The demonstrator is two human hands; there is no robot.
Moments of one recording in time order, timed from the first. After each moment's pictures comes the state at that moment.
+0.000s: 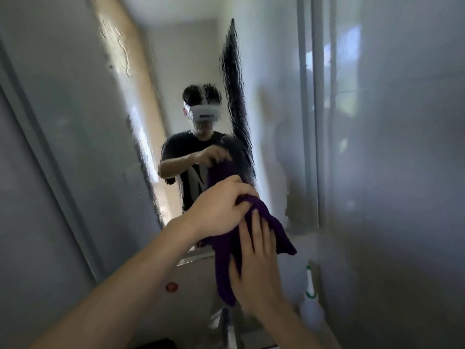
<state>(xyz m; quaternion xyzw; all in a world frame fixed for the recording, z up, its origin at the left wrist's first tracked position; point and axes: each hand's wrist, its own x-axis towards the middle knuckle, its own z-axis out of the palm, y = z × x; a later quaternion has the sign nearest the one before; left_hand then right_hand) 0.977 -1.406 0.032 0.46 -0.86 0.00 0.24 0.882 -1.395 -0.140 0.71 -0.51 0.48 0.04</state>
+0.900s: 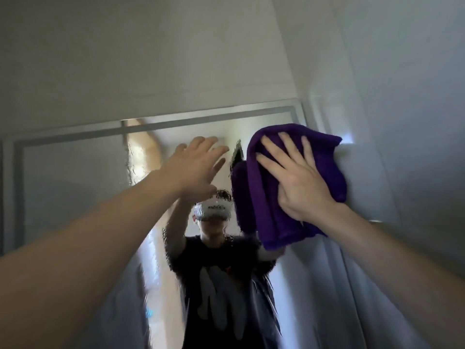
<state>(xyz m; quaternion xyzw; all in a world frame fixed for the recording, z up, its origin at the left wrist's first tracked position) 0.992 -1.513 0.323 0.48 -0.72 0.47 0.15 0.755 -1.539 0.233 0.69 -0.35 0.46 0.45</state>
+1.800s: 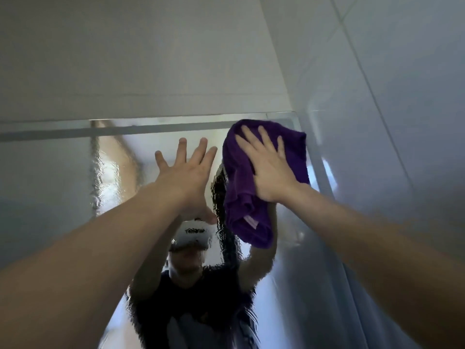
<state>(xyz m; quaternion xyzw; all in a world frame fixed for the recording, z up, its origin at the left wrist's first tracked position) 0.977 -1.570 0.329 0.58 -0.68 0.42 0.15 0.778 -1.636 0.315 0.69 -0.40 0.48 0.38</state>
